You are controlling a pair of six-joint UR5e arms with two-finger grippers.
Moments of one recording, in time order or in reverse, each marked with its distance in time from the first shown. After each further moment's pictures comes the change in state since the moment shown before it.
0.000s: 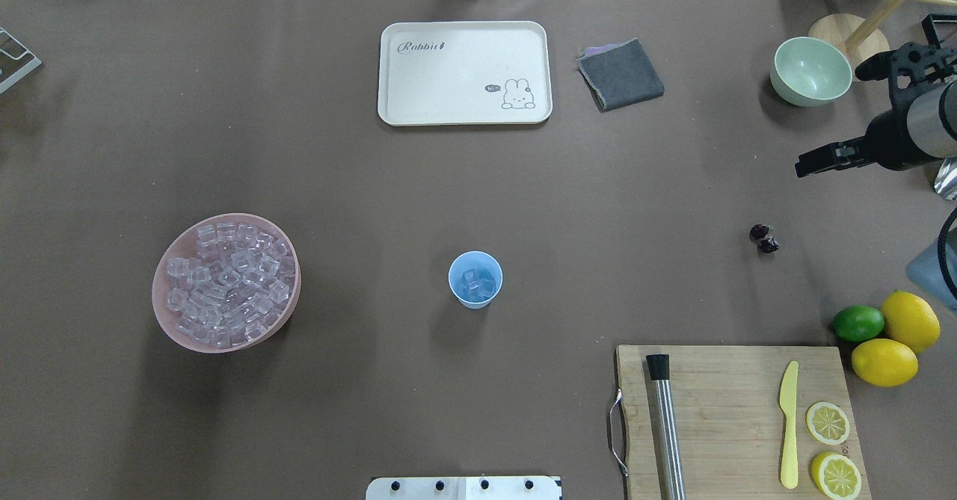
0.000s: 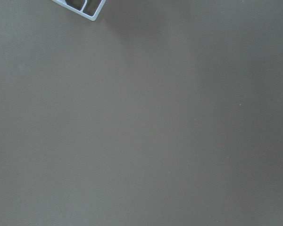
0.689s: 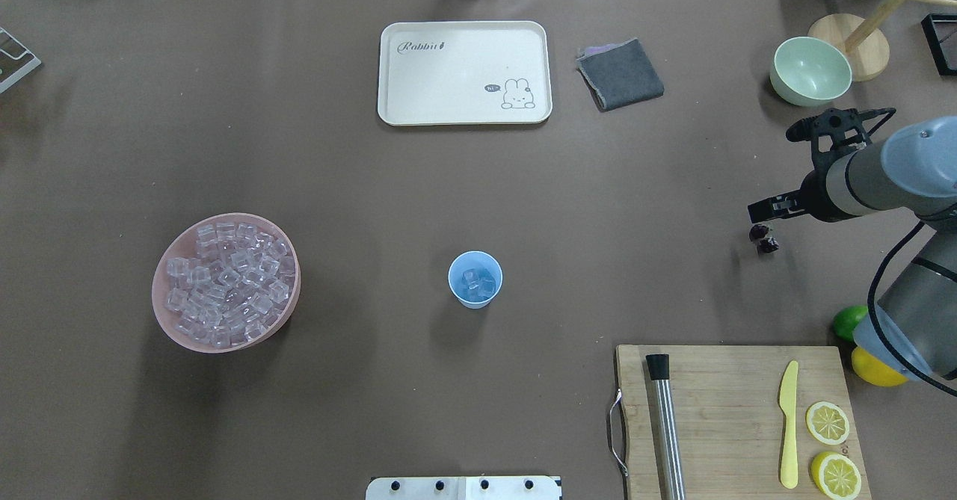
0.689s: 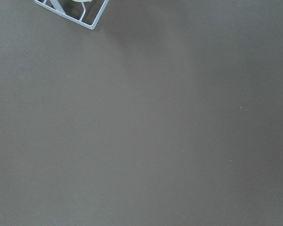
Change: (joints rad) left arm 0.000 0.002 0.003 -0.032 0.000 0.005; right arm -0.188 -0.016 -0.007 -0.006 -0.195 0.122
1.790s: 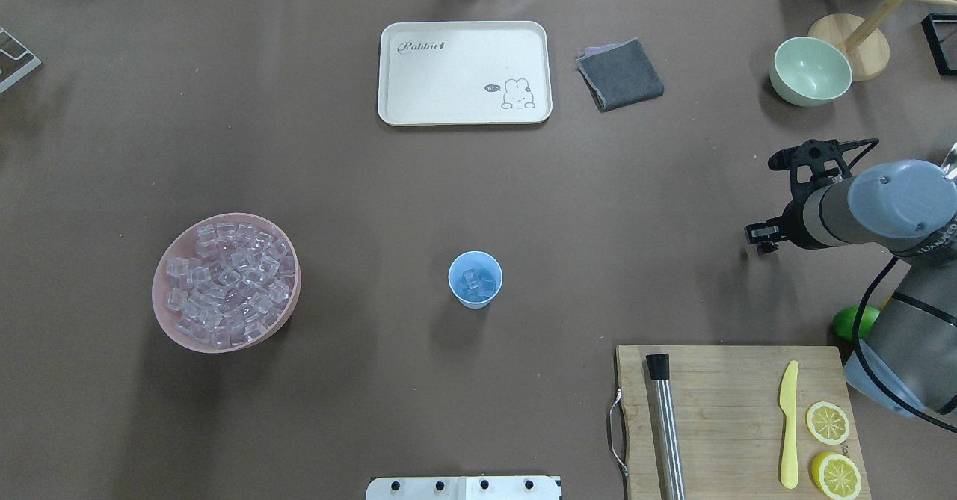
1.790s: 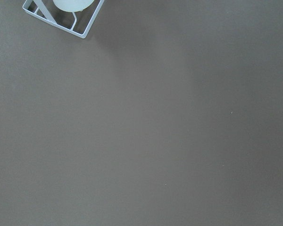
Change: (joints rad) left arm 0.001 0.001 0.002 -0.015 -0.028 0.001; right arm -0.090 -0.023 0.018 -0.004 -0.086 0.087
